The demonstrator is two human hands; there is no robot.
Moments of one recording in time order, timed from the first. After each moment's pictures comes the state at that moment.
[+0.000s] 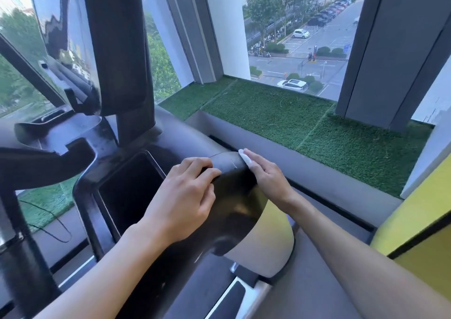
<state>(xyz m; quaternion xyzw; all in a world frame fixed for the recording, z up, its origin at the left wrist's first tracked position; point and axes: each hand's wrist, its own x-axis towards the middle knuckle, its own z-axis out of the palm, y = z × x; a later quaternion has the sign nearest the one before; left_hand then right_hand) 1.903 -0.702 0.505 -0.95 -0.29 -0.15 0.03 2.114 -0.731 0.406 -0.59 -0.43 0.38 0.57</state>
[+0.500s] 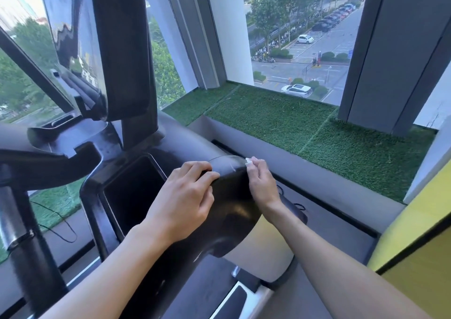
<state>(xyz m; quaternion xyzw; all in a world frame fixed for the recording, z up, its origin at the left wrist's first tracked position) 1.904 -0.708 0.506 -0.94 -0.30 -0.14 0.05 2.091 -0.728 0.403 -0.65 -0.33 0.32 0.61</state>
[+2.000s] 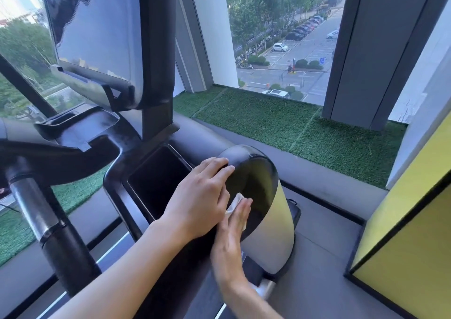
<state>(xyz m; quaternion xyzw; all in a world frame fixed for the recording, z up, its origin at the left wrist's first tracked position) 1.872 -0.714 0.504 -0.95 -0.26 -0.15 0.00 1.890 -0.804 0.413 -0.59 -0.26 0.36 0.67</state>
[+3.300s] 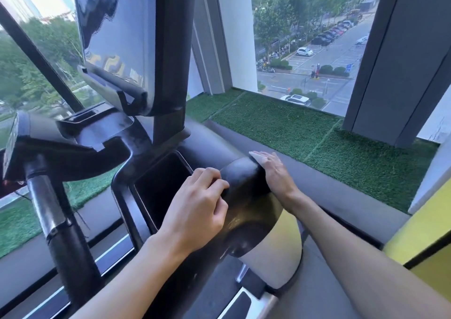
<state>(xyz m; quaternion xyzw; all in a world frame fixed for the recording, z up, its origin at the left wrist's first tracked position) 1.867 -0.719 0.507 -0.93 -0.30 -0.23 0.02 2.084 -0.716 0.435 -0.64 -0.47 0.29 0.53</state>
